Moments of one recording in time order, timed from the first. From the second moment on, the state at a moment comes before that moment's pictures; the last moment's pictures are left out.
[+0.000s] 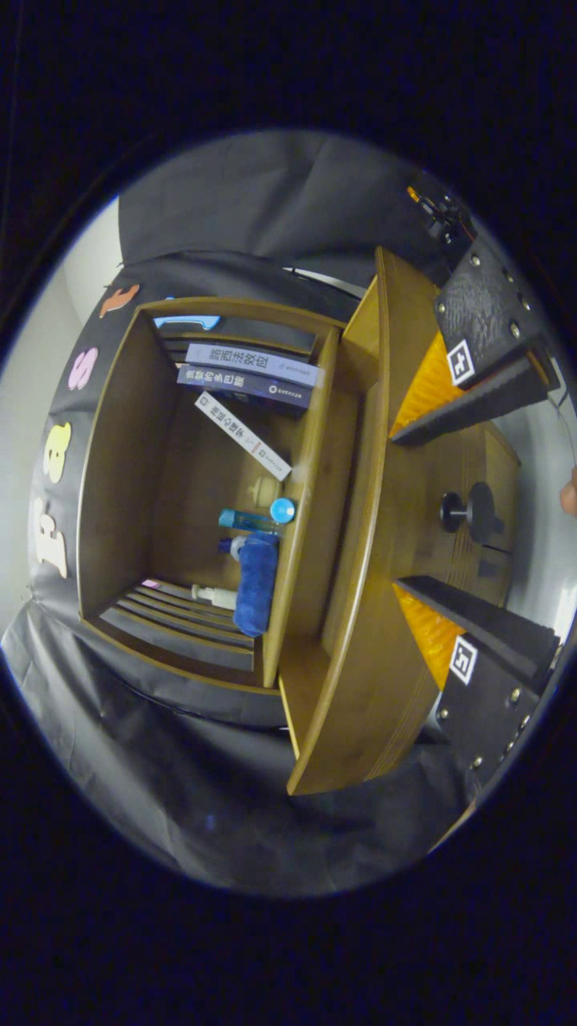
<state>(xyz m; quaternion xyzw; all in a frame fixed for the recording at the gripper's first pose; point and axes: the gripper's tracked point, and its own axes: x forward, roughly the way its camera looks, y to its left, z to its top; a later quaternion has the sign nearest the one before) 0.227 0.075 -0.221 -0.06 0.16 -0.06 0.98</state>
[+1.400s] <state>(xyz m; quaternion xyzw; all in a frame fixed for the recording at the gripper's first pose) 0.353 0.072 -0.260 -0.04 0.18 -0.08 0.98</state>
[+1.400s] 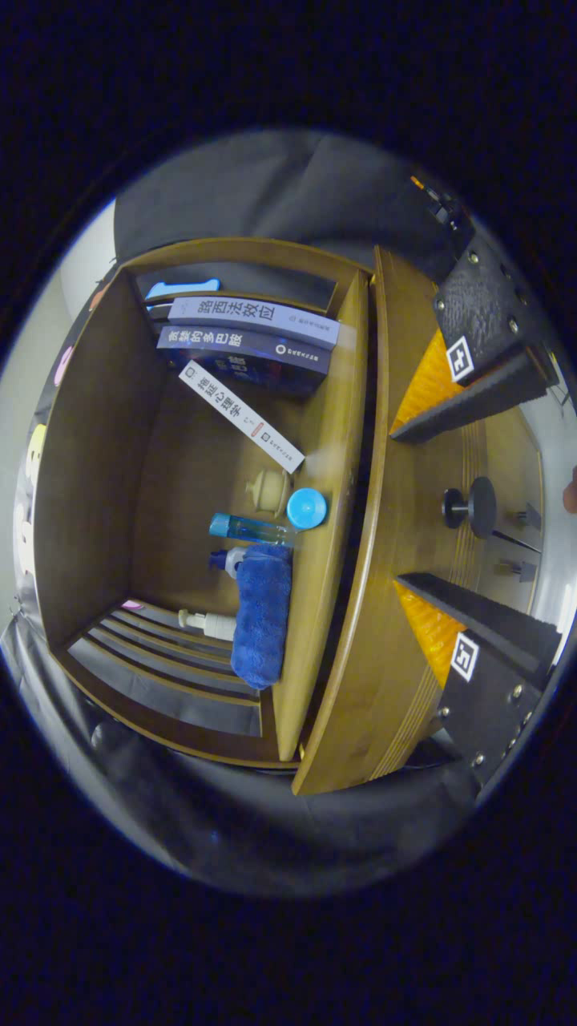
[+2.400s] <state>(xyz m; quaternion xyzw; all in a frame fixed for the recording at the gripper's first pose) 0.376 0.069 -0.252 -0.03 0.18 -0.09 0.98</state>
